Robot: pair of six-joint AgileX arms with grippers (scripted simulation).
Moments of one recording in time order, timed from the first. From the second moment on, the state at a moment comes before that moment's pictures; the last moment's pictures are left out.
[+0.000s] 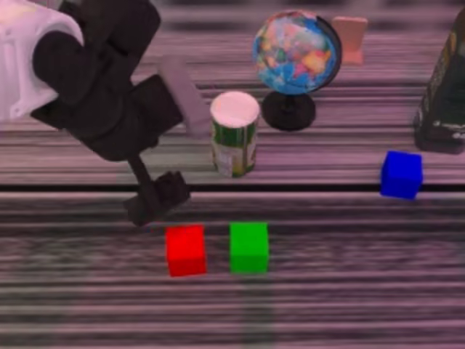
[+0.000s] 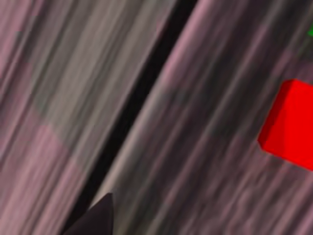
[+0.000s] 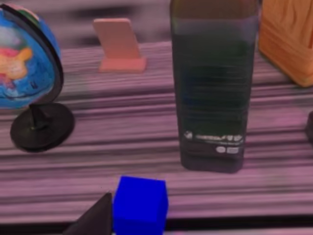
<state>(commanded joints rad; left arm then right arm) -0.51 1.57 1.24 -0.86 0.00 0.61 0.06 0.57 0.51 -0.33 0.00 0.12</state>
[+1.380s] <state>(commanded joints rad) 0.02 0.00 0.00 0.00 0.00 0.00 0.21 2.21 1.81 -1.17 0.00 0.40</state>
